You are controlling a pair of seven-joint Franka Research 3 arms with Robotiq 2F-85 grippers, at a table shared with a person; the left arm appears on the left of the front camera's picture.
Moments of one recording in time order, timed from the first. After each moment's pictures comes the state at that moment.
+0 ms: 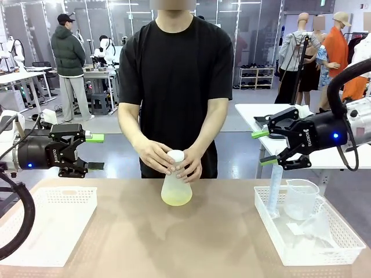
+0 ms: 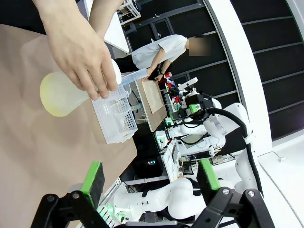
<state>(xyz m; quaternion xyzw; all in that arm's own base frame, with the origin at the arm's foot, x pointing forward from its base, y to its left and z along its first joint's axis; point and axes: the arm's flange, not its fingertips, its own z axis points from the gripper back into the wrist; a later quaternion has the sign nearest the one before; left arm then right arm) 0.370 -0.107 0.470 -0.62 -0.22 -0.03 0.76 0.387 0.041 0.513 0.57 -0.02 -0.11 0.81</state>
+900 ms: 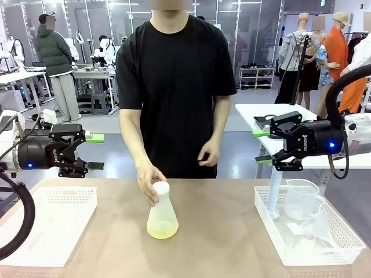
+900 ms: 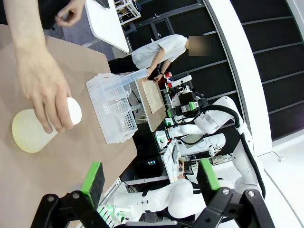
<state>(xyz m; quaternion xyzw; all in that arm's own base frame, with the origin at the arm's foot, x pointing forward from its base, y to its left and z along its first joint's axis) 0.370 -0.107 0.470 -0.62 -0.22 -0.03 0.76 0.402 0.038 0.487 0.63 -0.02 -0.07 0.77</state>
